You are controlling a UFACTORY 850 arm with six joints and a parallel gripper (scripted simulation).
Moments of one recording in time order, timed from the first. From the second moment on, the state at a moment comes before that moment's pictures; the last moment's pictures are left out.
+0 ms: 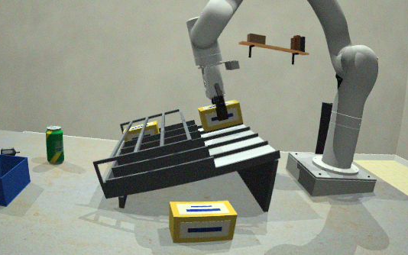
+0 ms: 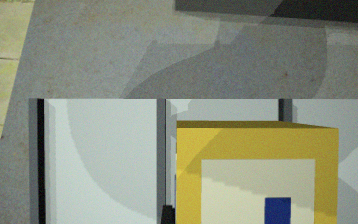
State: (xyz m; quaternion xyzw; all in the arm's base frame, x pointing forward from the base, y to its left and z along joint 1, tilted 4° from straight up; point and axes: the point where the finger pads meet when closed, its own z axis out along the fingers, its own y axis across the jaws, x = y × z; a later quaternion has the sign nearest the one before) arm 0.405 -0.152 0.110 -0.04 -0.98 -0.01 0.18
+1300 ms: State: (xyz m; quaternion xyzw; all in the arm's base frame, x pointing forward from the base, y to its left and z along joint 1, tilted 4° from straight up) arm 0.404 -0.151 0.105 -0.04 -0.98 -0.01 0.18
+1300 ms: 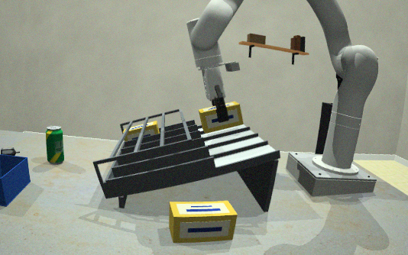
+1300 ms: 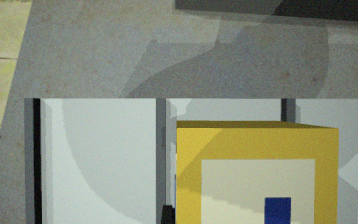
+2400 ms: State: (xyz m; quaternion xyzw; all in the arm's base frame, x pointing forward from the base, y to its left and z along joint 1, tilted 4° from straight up) arm 0.402 -0.151 0.101 -0.04 -0.98 -0.01 0.18
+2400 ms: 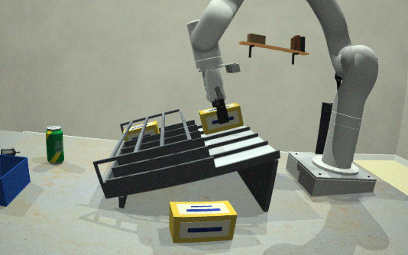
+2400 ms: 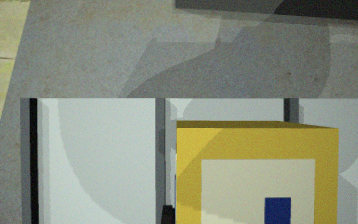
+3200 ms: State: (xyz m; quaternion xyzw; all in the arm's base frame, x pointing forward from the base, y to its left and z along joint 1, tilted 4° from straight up) arm 0.400 -0.151 0.097 -0.04 -0.98 -0.01 0.18
